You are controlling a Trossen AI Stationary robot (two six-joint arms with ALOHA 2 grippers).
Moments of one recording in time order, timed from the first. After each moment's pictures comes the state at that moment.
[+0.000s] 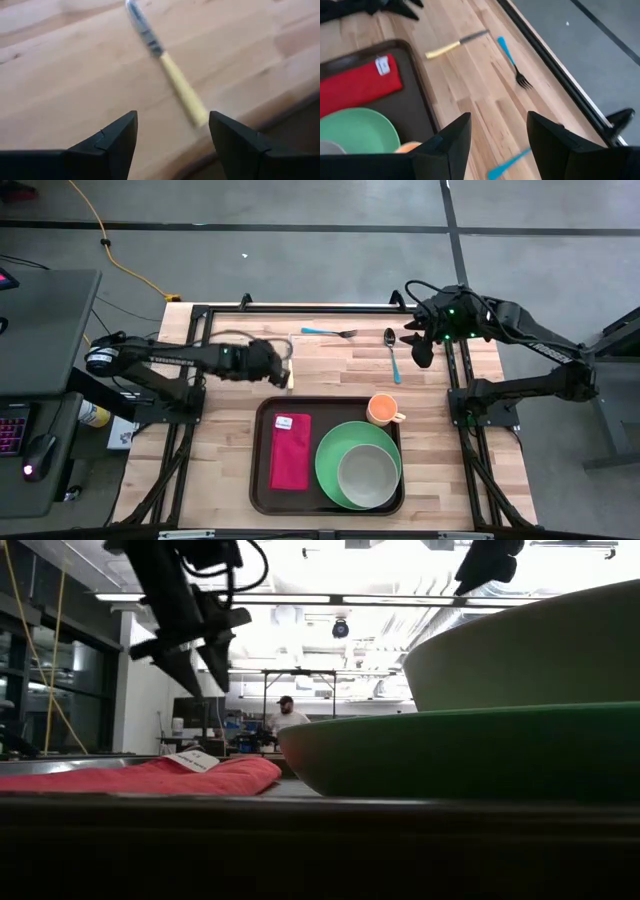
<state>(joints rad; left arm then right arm) 0.08 1.31 0.92 -0.73 -0.42 -0.98 -0.40 1.02 1.27 -0.99 -0.01 0.07</state>
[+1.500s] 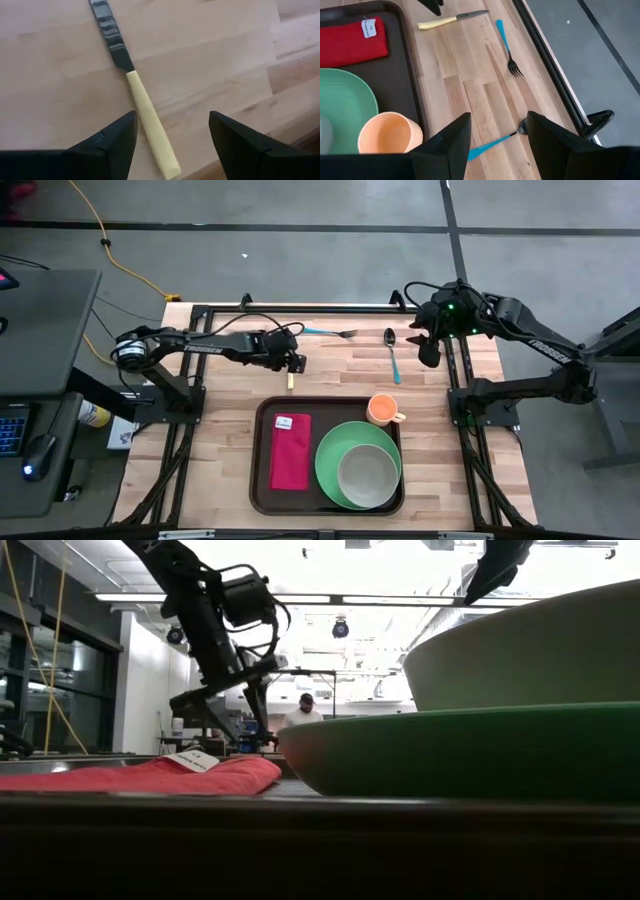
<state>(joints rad) 0.31 1.55 0.92 -0.41 -0.12 -0.97 -0.47 1.02 1.27 -1.07 -0.04 -0.15</state>
